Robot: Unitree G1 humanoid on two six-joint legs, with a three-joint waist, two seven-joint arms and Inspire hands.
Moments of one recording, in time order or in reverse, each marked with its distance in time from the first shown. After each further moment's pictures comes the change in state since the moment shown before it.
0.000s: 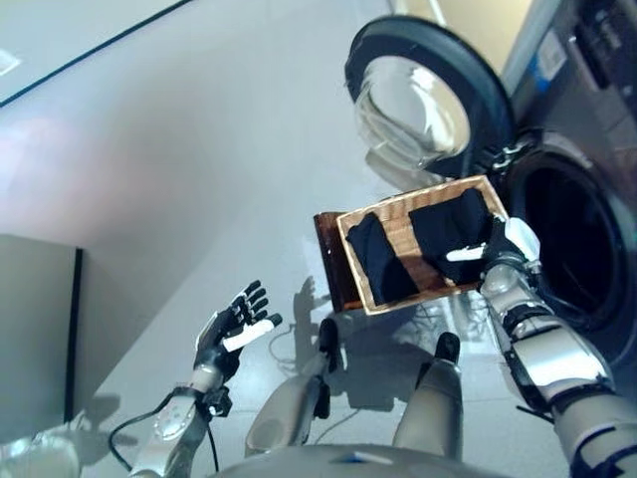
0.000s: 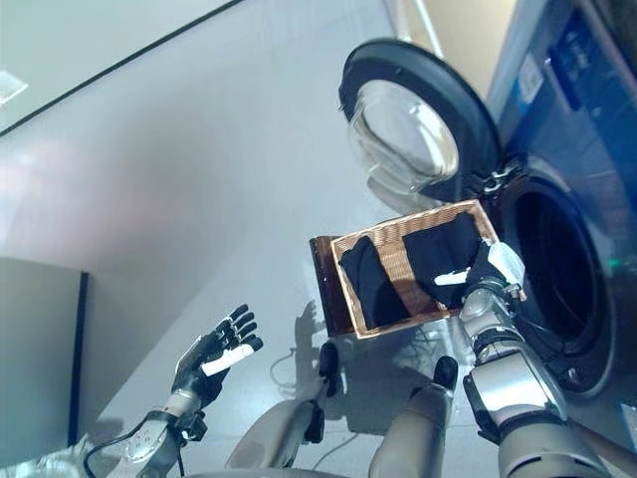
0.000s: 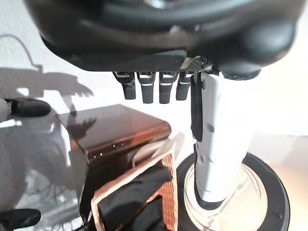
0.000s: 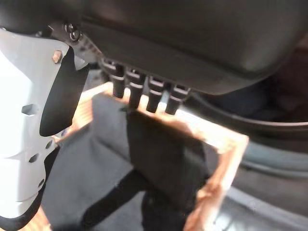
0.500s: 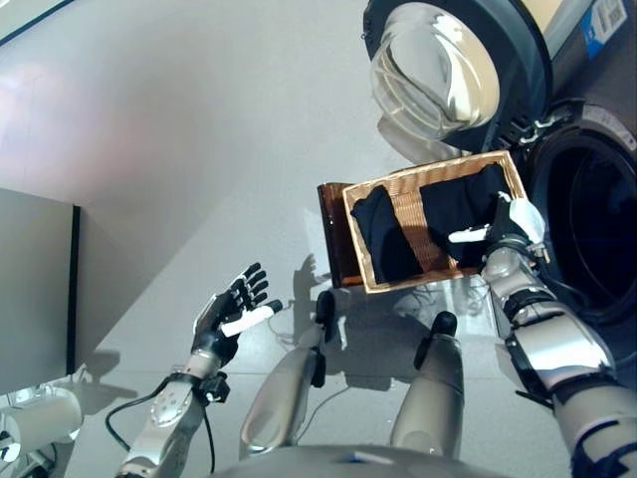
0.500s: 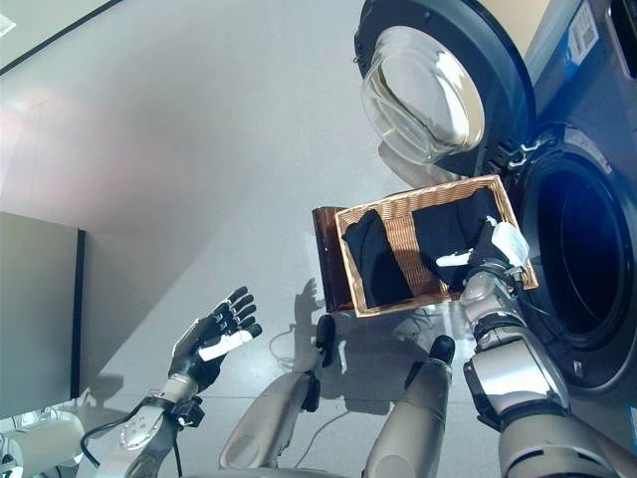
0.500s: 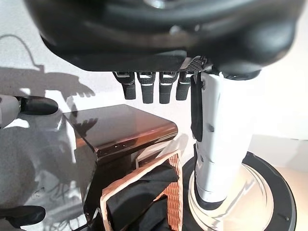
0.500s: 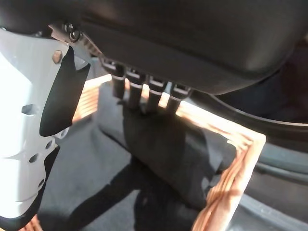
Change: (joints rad) left arm -0.005 0.035 0.003 -0.069 -0.006 -0.001 0.017; right arm -0.045 -0.014 0.001 -0.001 0.001 -0.001 -0.020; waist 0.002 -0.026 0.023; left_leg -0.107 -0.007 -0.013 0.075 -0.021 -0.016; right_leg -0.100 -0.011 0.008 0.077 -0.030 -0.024
